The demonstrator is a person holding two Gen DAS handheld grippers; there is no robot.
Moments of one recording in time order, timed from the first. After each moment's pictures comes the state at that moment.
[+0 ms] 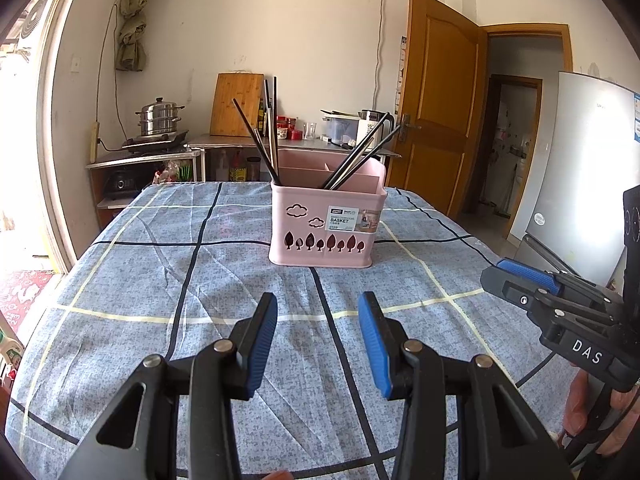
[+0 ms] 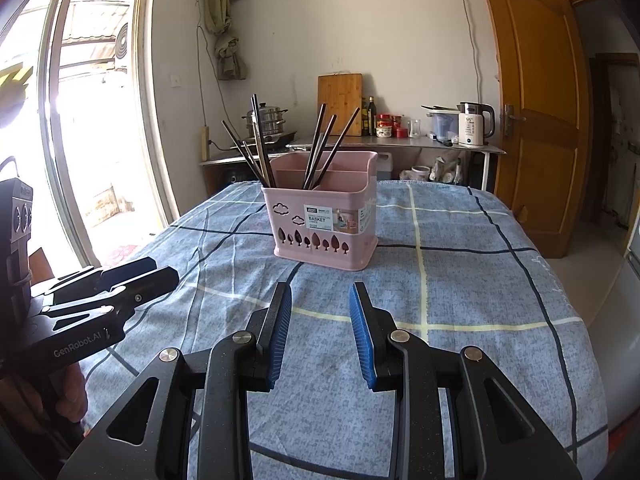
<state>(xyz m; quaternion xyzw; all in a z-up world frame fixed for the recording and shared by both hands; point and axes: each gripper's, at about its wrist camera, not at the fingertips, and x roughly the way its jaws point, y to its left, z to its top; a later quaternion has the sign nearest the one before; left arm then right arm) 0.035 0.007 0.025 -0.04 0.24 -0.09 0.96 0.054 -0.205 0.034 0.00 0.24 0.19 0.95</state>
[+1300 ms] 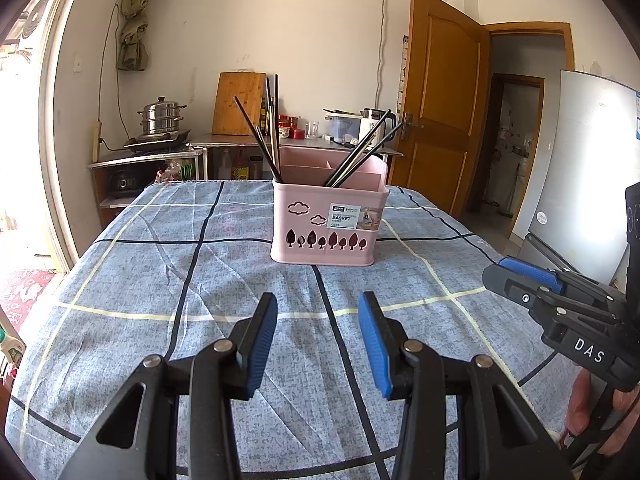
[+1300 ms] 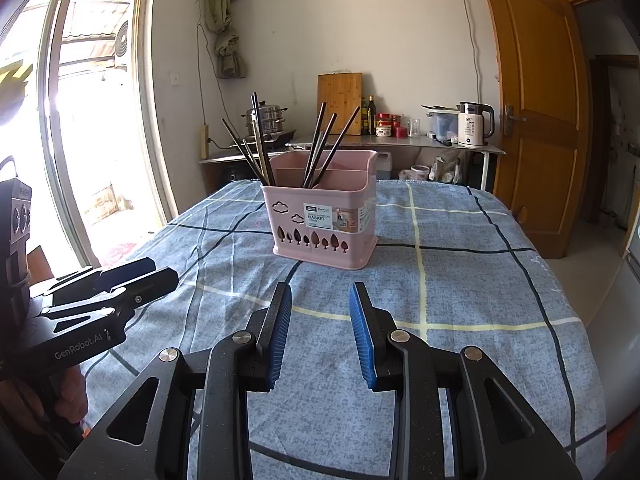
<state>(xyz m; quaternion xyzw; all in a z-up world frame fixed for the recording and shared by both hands) 0.035 0.005 0.024 -0.04 0.25 -0.09 0.96 0.054 -0.204 0.034 0.00 0.25 0.19 0.95</state>
